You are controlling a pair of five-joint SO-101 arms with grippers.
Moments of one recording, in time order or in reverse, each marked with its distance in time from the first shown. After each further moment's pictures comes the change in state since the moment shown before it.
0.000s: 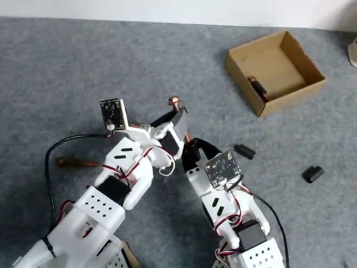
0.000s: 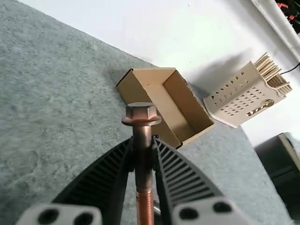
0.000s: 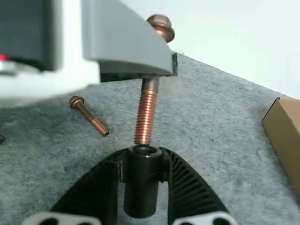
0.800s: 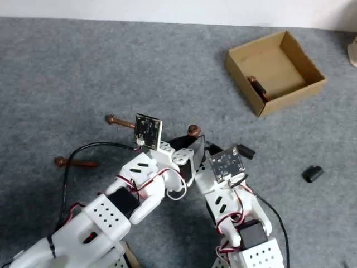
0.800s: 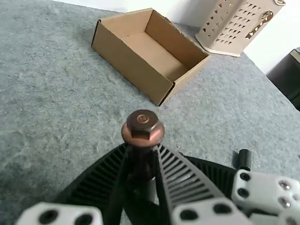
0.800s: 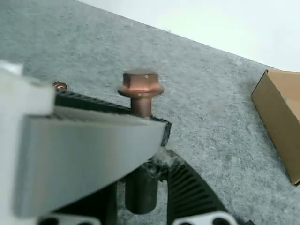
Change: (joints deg) left arm 12.2 -0.3 4.2 4.5 -14.5; right arm 6.1 0.1 -0.4 3.4 -1.1
